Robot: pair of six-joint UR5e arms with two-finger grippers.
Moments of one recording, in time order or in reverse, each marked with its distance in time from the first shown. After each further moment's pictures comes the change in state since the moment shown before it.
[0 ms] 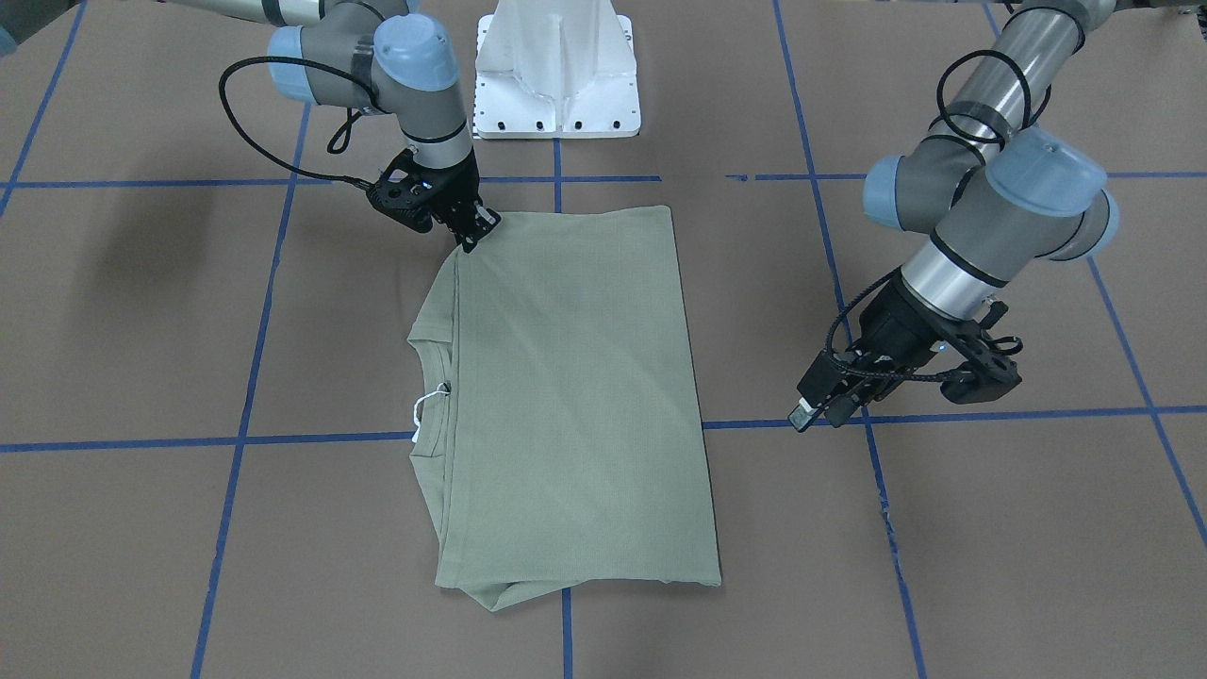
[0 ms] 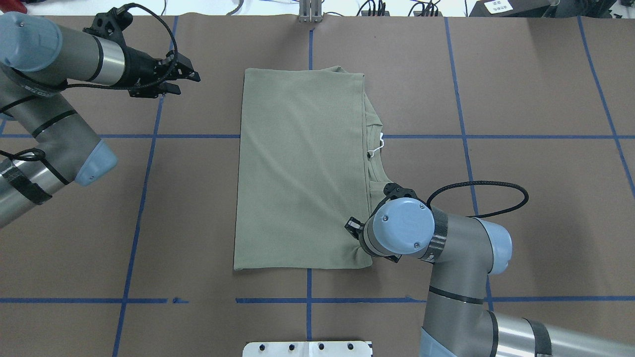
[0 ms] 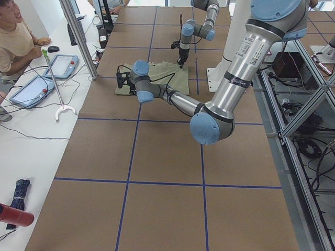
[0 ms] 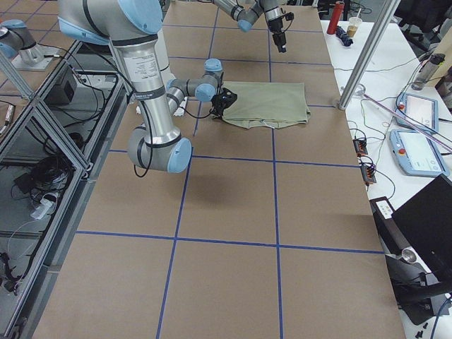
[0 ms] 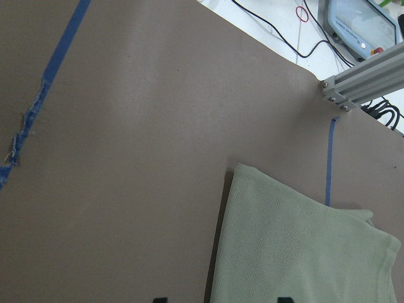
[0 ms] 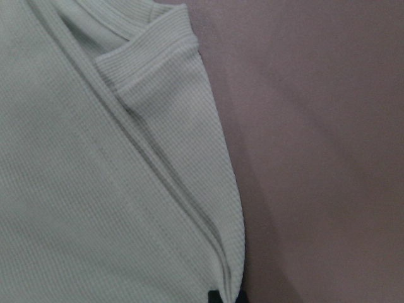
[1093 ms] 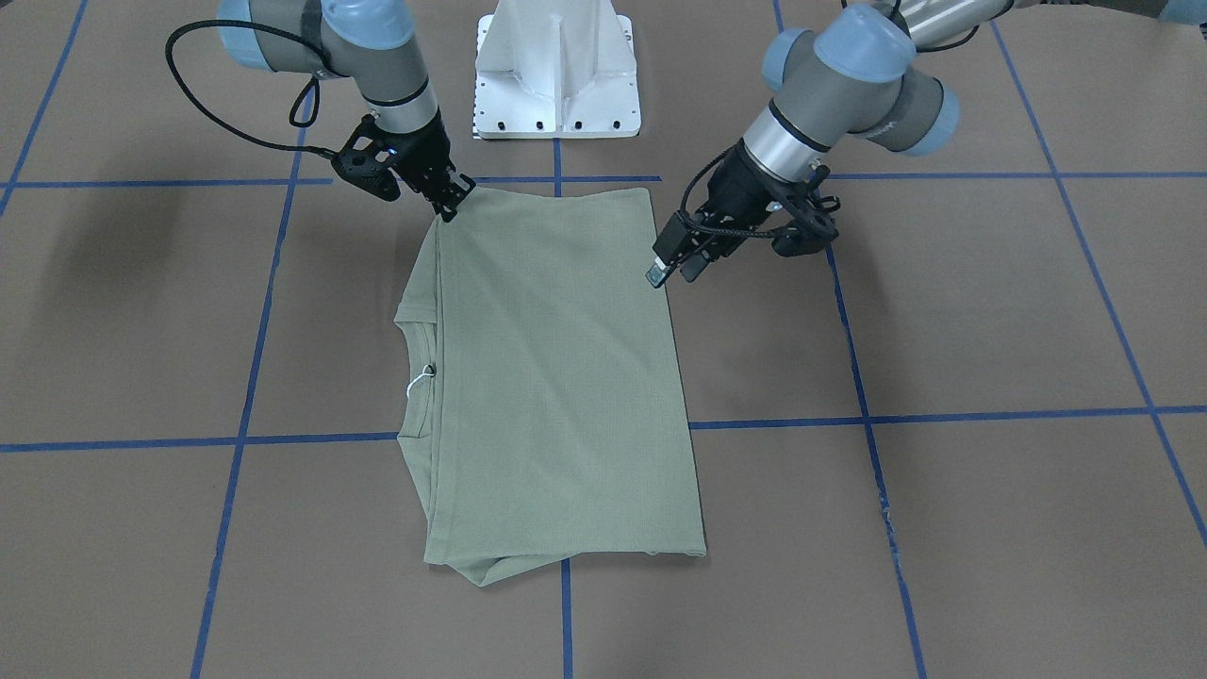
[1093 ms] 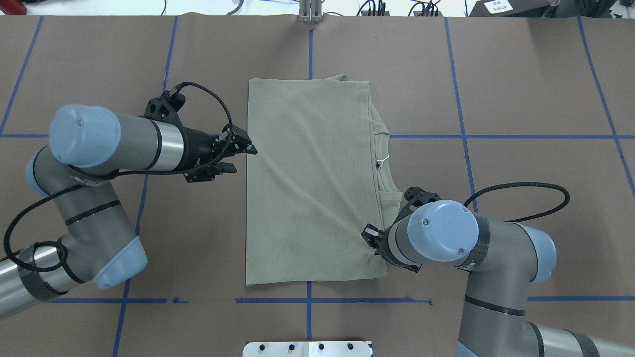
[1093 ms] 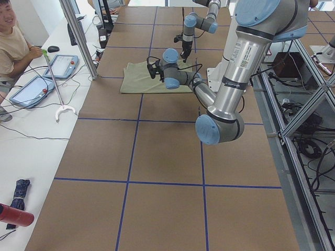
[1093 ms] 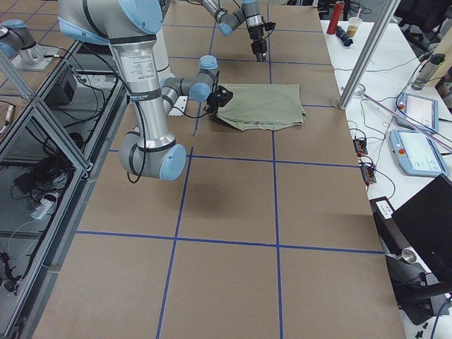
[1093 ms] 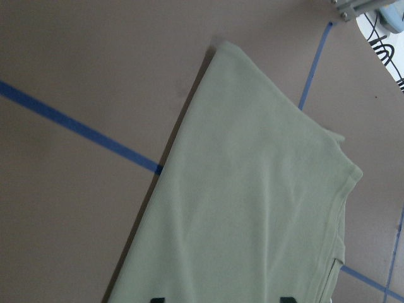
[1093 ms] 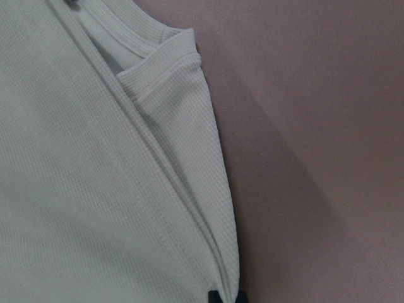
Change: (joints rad) left arm 0.349 0.077 -0.357 0.214 0.197 -0.379; right arm 0.001 -0.104 0.146 0.002 0.046 -0.004
